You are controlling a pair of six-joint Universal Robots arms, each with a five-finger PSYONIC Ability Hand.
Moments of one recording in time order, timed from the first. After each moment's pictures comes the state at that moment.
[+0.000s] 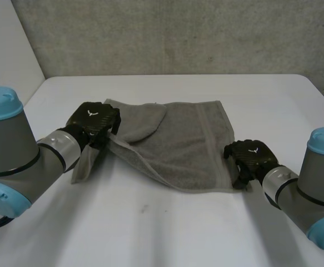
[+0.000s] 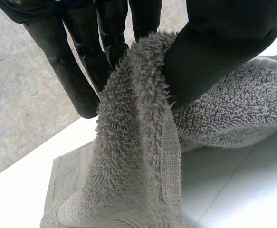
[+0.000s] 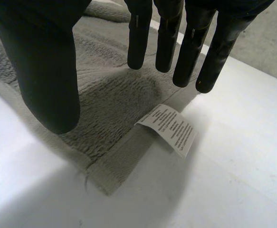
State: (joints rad) left arm 4.37 -1.95 -1.55 3.27 -1.30 3.43; right arm 1.85 -1.10 1.74 -0.22 1.34 2.88; left_hand 1.16 1.21 1.21 1.22 1.02; right_hand 0.43 0.49 0.49 0.49 0.31
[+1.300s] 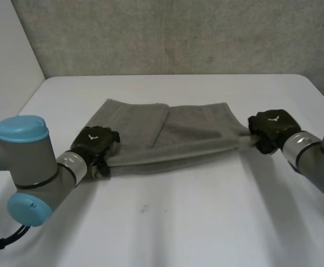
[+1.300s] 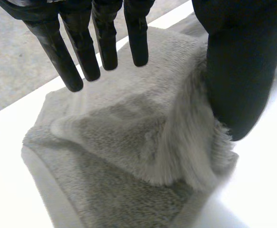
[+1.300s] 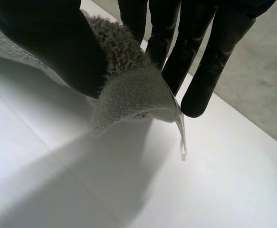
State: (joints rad) left arm 4.37 -2.14 -1.57 3.36 -1.42 3.44; right arm 1.76 -1.11 1.50 -0.04 1.34 2.72; left_hand 0.41 0.41 0.41 0.41 0.24; right_hand 0.95 1.17 1.17 1.19 0.97
